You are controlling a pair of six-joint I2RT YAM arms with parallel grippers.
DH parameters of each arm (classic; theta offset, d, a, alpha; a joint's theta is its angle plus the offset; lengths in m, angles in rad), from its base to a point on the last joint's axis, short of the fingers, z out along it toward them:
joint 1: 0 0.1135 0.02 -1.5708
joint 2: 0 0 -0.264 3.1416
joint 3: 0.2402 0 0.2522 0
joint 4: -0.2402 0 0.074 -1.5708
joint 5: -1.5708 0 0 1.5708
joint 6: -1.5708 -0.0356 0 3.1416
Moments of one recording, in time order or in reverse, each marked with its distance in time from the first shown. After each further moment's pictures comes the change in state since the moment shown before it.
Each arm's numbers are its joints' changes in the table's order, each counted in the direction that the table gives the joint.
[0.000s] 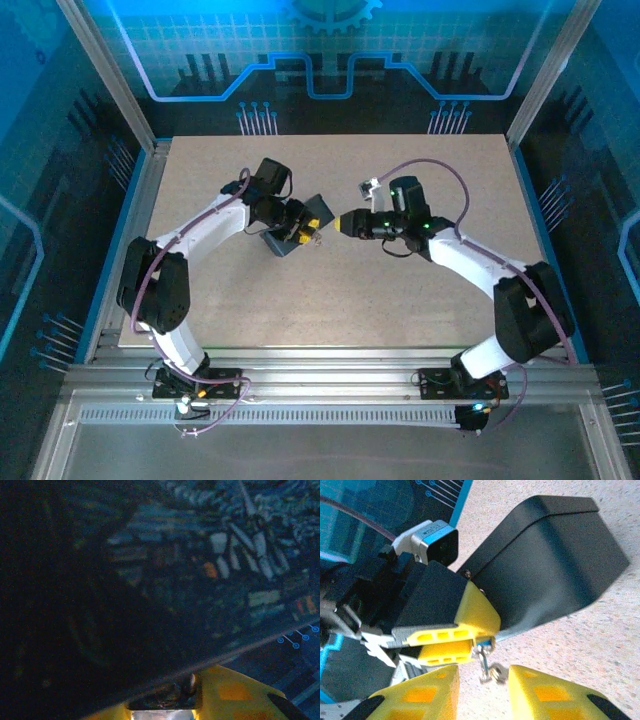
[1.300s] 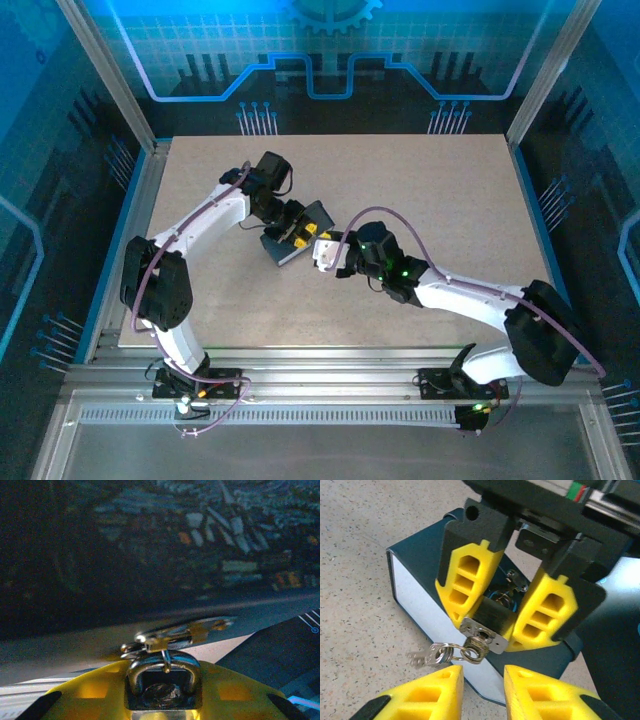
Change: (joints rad) left arm -0.003 0.025 0.140 -0.277 -0.028 -0.084; right arm 0.372 -0.113 -0.220 0.305 -0.593 1.270
